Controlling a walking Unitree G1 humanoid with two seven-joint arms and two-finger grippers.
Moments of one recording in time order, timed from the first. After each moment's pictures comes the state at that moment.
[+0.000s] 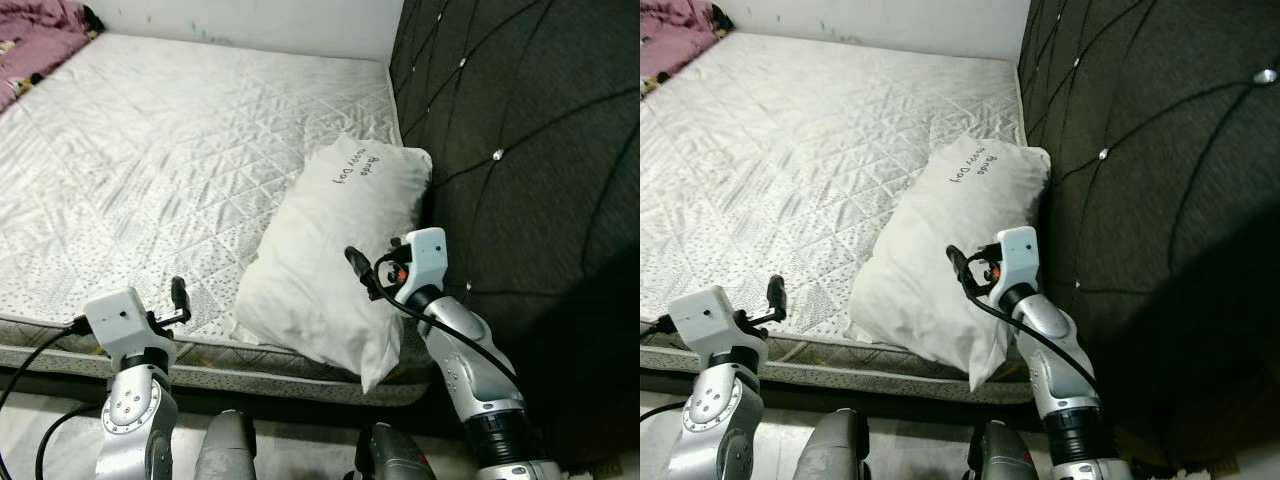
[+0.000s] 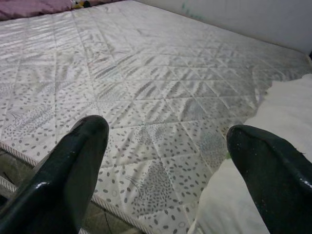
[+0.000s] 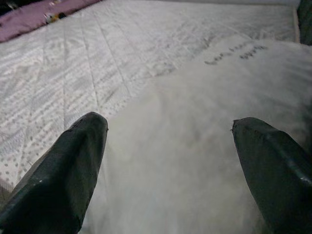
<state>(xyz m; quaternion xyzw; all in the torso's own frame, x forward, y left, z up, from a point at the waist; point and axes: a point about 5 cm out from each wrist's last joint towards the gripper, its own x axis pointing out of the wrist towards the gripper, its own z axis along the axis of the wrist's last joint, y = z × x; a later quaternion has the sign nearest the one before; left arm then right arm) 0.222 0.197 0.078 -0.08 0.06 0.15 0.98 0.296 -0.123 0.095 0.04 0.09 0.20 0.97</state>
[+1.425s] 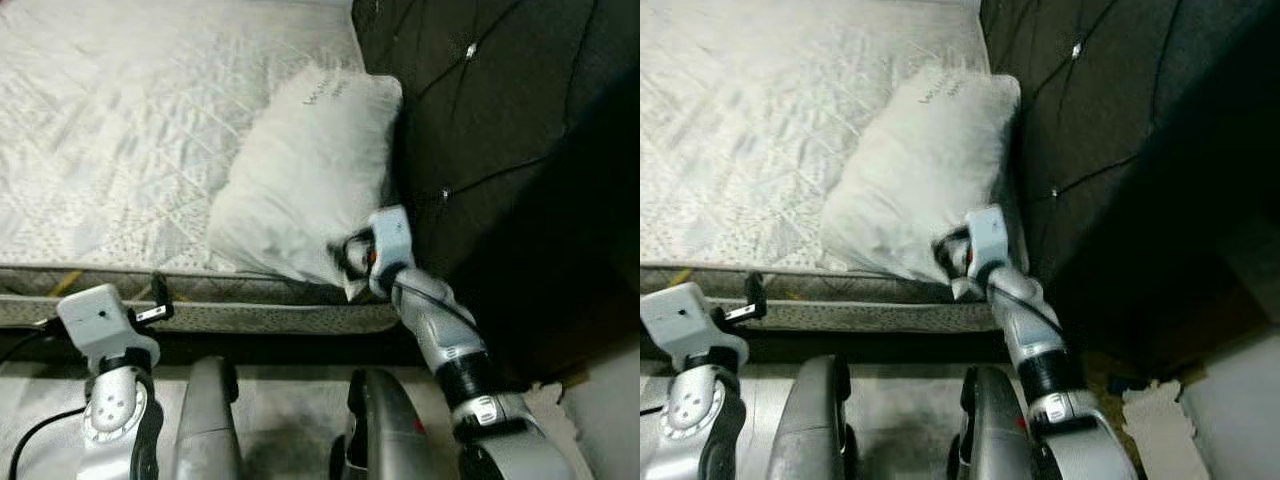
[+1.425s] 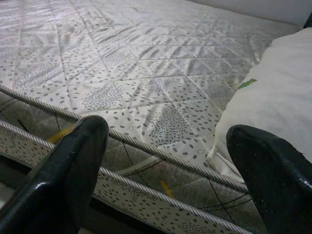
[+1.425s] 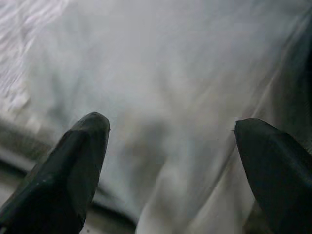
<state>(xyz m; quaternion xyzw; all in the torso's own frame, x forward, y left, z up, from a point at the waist) 0.209 0.206 0.099 -0.05 0.03 0.18 0.98 0.340 -0.097 0.099 0.00 0.14 0.19 0.97</state>
